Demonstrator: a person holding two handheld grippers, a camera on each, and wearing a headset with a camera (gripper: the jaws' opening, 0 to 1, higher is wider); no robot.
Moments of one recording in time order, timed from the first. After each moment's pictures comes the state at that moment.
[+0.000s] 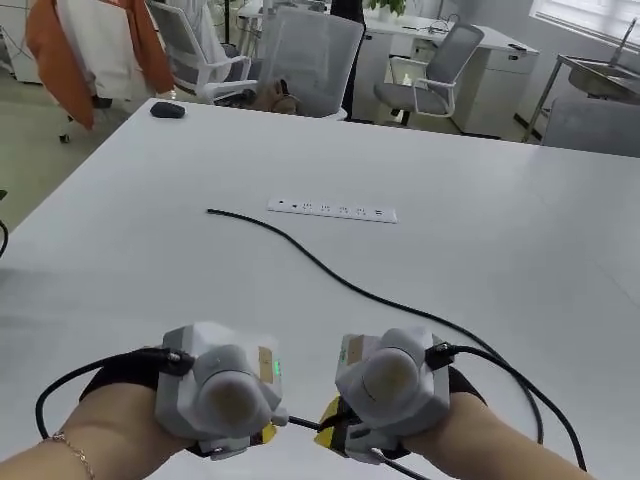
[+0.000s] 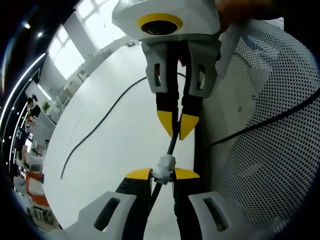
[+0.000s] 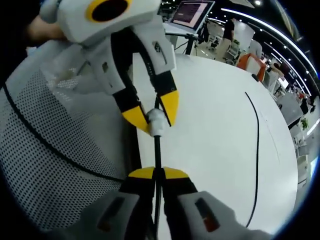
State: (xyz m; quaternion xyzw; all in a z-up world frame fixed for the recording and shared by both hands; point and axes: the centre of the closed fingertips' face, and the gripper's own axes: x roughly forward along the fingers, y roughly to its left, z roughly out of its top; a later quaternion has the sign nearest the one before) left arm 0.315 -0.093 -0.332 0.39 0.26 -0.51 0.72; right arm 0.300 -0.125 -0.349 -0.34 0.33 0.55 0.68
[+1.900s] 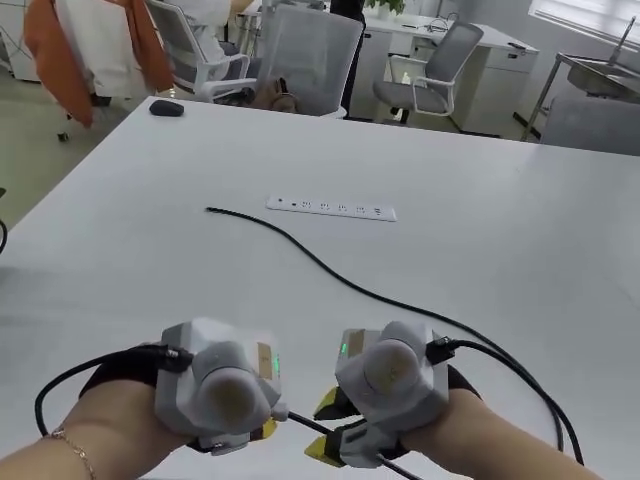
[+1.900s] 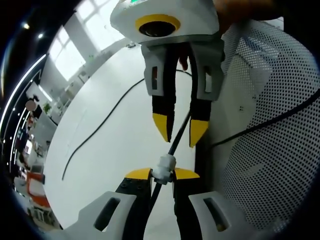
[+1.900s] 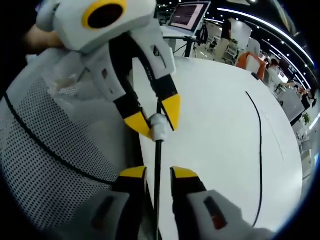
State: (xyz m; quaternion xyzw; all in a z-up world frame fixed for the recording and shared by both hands) left arm 0.316 -0.095 -0.328 0.39 0.25 -0.51 0.72; right arm 0.298 -0.119 -0.346 -0.31 0.34 0.56 0.69
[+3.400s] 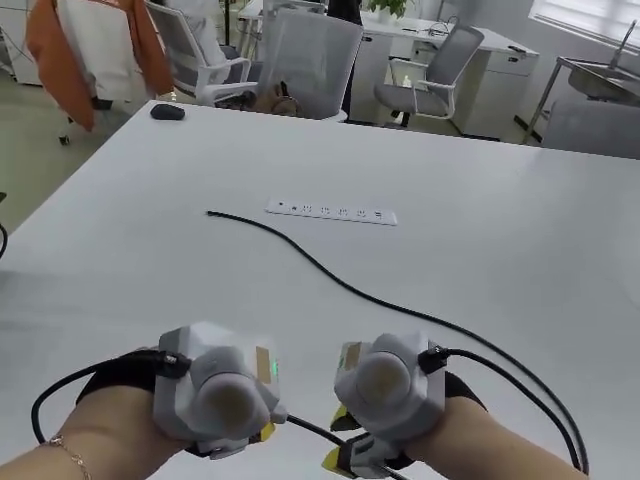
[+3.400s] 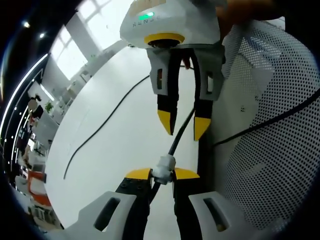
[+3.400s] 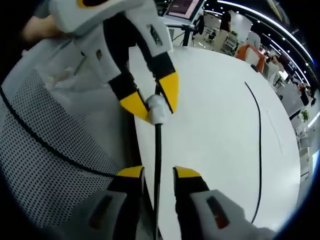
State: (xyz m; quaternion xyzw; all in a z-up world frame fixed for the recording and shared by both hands) left arm 0.321 -0.092 -0.327 0.39 0.25 -0.50 0.73; right arm 0.302 -0.128 -0.353 -0.33 0.36 0.54 0.69
